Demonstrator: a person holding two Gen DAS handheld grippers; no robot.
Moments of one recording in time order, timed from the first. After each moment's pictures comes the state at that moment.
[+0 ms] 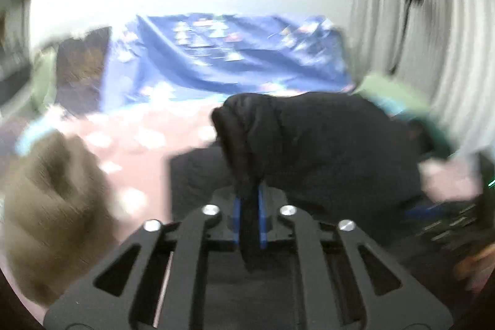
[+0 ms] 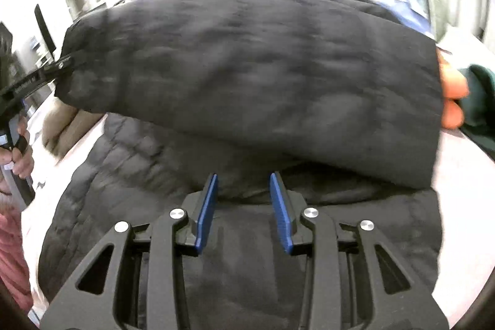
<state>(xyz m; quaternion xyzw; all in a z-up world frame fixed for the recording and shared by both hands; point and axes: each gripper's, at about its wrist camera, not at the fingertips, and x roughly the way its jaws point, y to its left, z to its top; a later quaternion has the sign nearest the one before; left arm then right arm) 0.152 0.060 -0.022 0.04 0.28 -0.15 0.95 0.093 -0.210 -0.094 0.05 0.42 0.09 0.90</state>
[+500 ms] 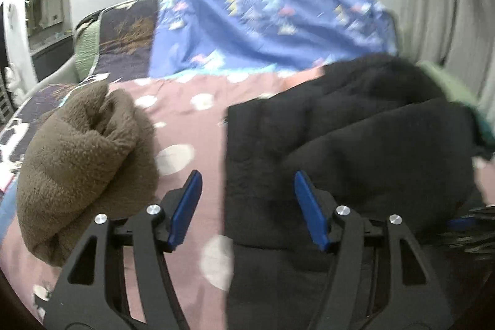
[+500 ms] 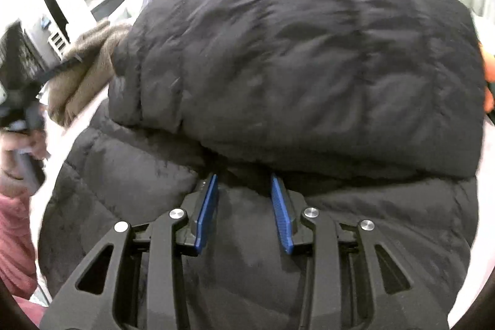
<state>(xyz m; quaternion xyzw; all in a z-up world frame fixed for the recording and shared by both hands) 0.127 0.087 -0.049 0.00 0.31 -0.08 0.95 0.102 -0.186 -0.130 0.01 0.49 0.16 0.86</state>
